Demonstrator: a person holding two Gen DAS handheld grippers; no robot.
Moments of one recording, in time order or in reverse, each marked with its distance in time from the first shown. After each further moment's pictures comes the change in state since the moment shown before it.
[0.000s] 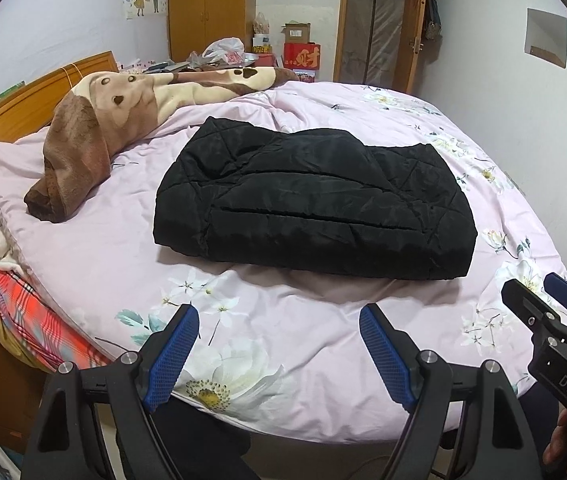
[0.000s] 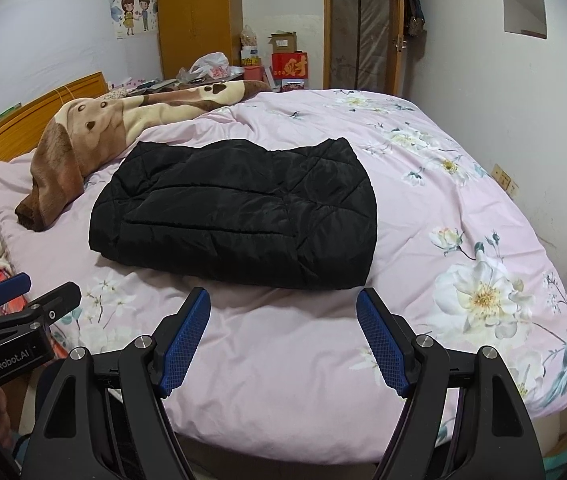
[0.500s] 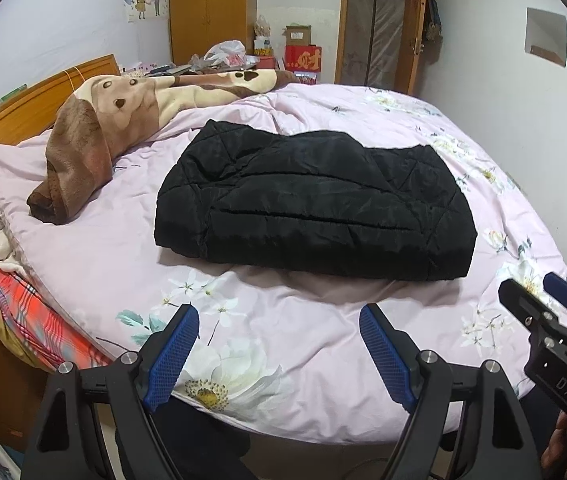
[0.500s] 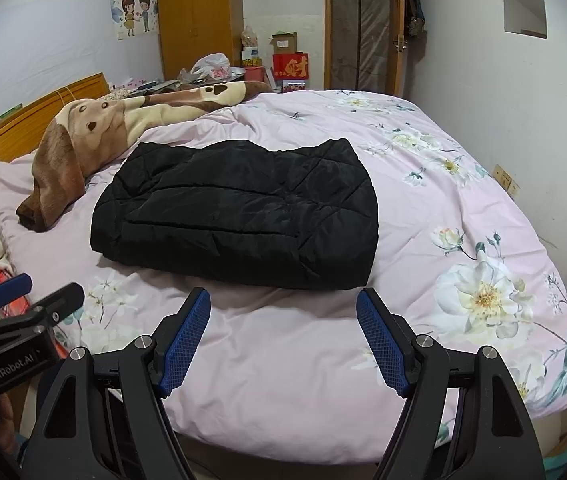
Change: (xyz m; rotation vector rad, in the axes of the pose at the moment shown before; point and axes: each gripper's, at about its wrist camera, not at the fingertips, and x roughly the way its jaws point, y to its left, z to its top) left arm 0.000 -0.005 -0.002 0.011 -0.004 0.017; right arm 0.000 0.001 -0.001 -0.001 -0.004 0.002
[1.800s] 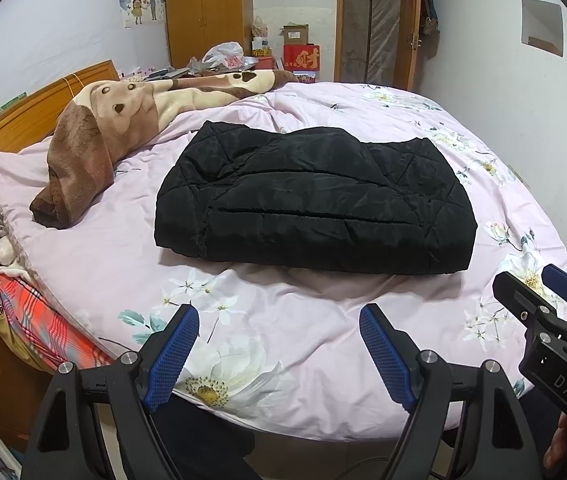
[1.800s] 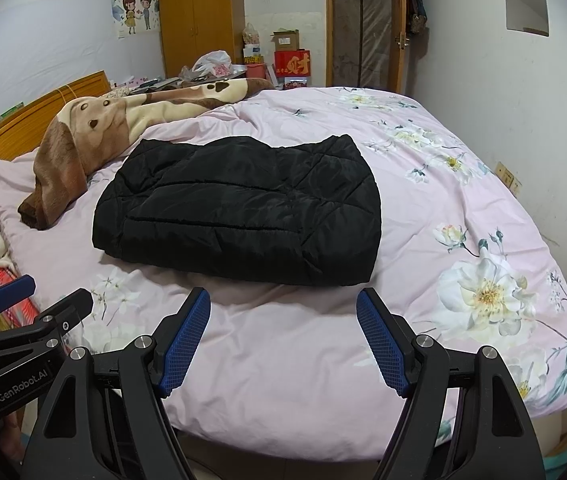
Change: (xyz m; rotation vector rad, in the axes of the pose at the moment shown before) left arm -0.003 -0.010 -0.005 0.018 -0.003 0.018; right arm -0.001 0.002 -0.001 -0.001 0.011 0.008
